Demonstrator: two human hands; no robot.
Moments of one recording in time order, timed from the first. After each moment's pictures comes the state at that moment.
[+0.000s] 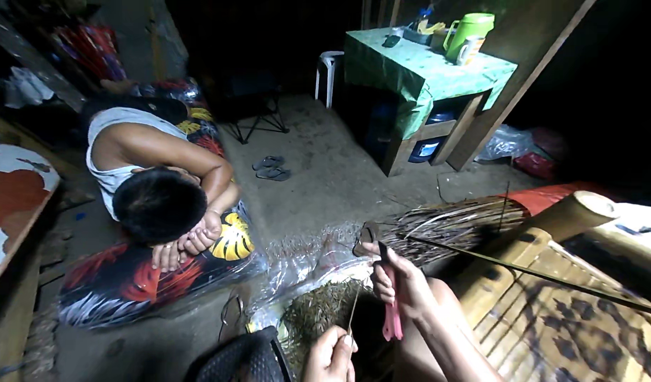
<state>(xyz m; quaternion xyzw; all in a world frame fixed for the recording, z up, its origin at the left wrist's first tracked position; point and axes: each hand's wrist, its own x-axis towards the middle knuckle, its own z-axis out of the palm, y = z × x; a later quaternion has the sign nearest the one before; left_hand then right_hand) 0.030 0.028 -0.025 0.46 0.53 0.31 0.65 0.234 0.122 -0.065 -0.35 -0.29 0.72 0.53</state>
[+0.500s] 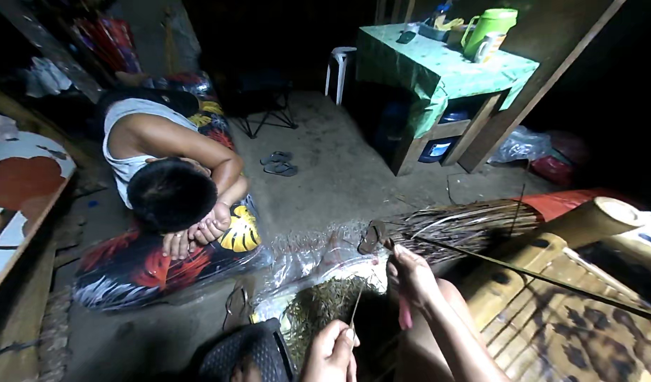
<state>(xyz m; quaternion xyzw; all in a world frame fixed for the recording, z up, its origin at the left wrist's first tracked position) 0.025 0.028 -0.029 0.44 0.53 0.31 0.66 0.243 0.137 -0.094 -0.50 -0.29 0.61 0.55</state>
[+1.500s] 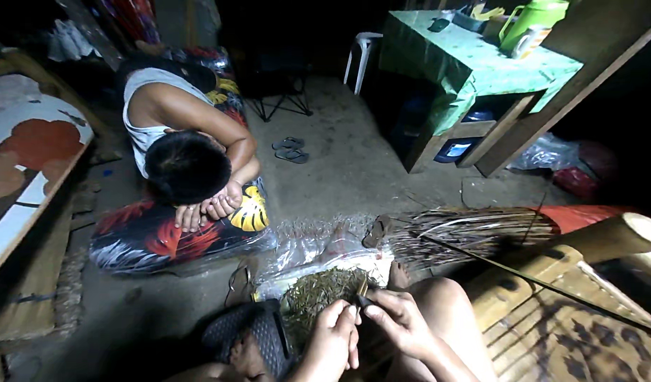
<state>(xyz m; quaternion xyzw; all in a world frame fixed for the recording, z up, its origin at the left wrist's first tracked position) 0.027 0.037 -0.028 0.36 0.53 0.33 0.69 0.212 0.079 -0.106 -0.32 -0.77 0.33 0.45</state>
